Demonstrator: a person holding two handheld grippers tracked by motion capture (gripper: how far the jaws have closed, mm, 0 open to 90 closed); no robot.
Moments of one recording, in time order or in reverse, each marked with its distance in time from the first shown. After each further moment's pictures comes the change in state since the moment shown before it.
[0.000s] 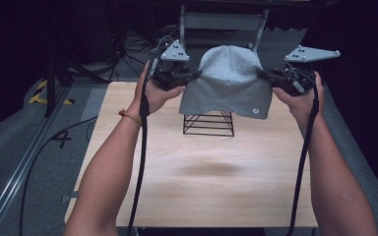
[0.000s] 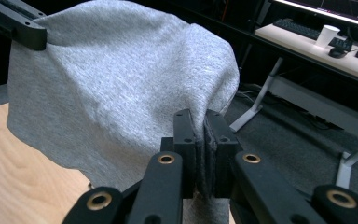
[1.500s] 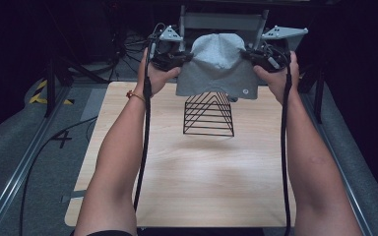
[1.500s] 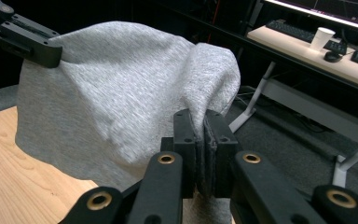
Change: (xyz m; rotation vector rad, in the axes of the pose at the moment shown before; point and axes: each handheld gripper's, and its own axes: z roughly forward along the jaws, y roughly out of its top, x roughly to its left) left arm 0.061 -0.013 0.039 0.010 0.082 -0.113; right arm -0.024 0.024 0.073 0.005 -0.029 0.005
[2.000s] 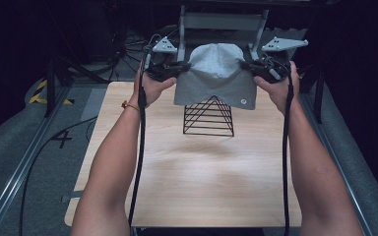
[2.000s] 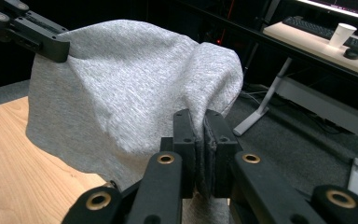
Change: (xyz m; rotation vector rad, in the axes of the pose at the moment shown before) left arm -0.008 -0.025 -0.014 -0.035 -0.054 -0.025; right arm 0.012 -0.020 -0.011 0.001 0.054 -0.017
